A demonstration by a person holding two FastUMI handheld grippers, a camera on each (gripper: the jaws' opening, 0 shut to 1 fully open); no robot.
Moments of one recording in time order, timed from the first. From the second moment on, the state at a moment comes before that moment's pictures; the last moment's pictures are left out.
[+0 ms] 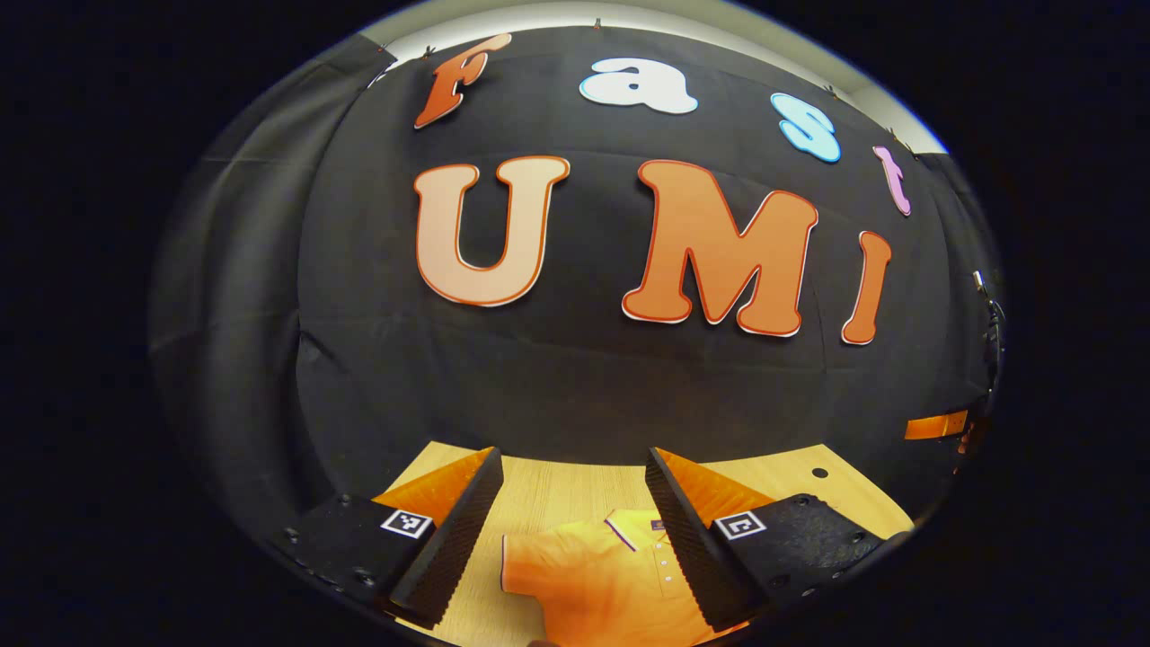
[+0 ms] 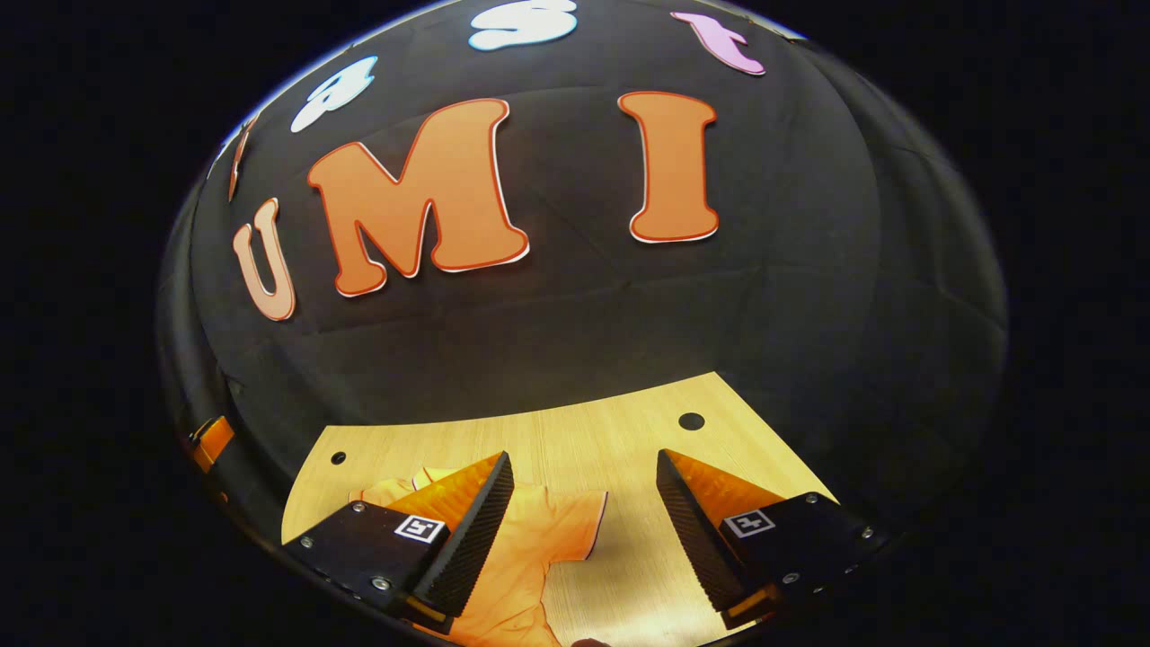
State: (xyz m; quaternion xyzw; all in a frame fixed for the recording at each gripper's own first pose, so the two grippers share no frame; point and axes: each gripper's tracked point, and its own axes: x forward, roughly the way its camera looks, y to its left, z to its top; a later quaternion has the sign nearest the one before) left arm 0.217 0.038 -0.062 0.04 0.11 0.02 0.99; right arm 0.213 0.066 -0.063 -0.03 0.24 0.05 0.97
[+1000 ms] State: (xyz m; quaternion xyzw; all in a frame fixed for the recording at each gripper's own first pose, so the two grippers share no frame) left arm 0.223 0.119 -0.121 0.03 0.17 0.08 0.98; right arm 0.239 0.086 -0.250 -0.06 0.52 0.03 0.85
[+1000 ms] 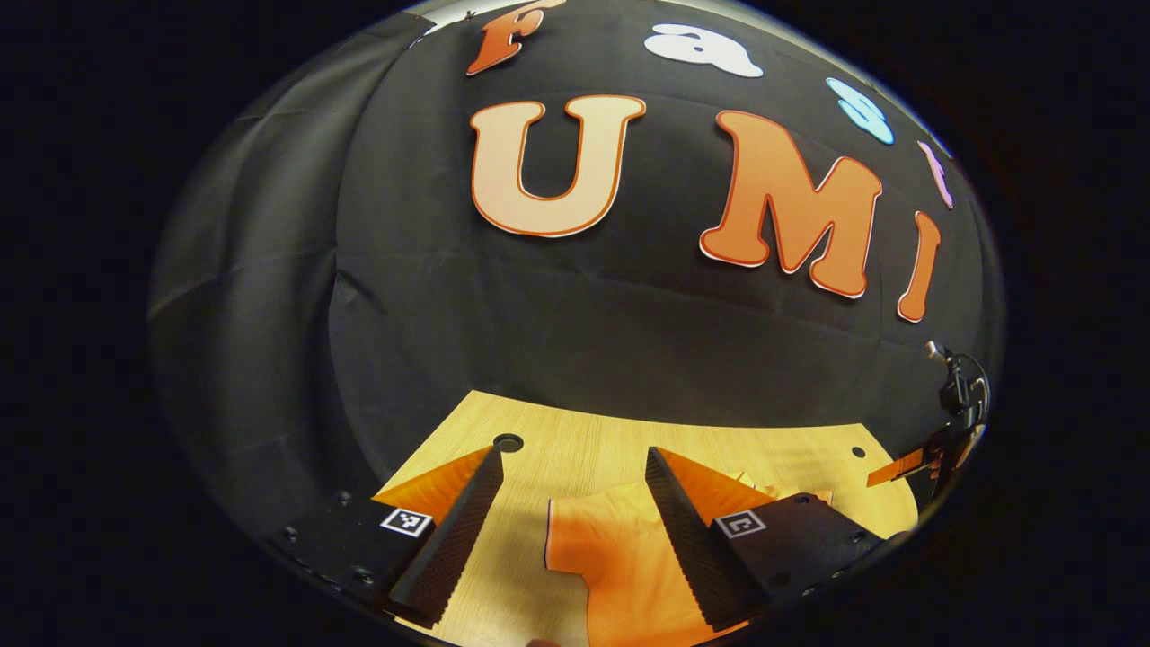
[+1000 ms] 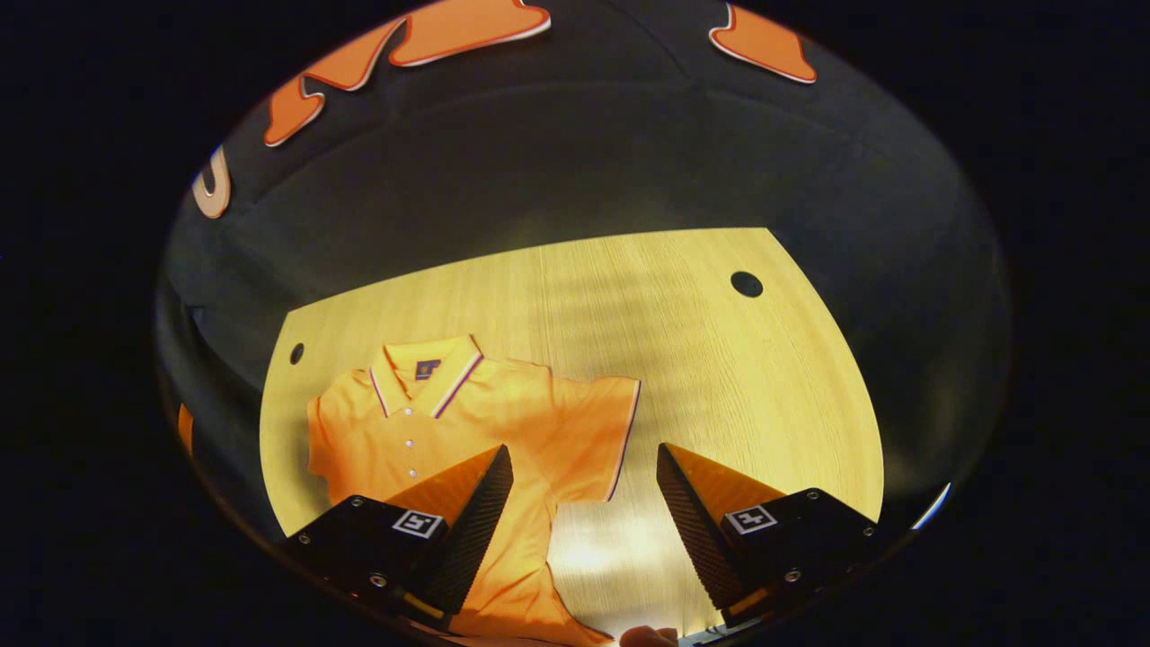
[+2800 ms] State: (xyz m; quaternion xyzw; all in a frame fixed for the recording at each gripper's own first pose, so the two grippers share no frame) left arm 0.186 0.142 -0.150 0.02 0.22 0.11 0.97; right arm 0.259 0.050 -0.378 -0.01 0.60 -0.04 0.80
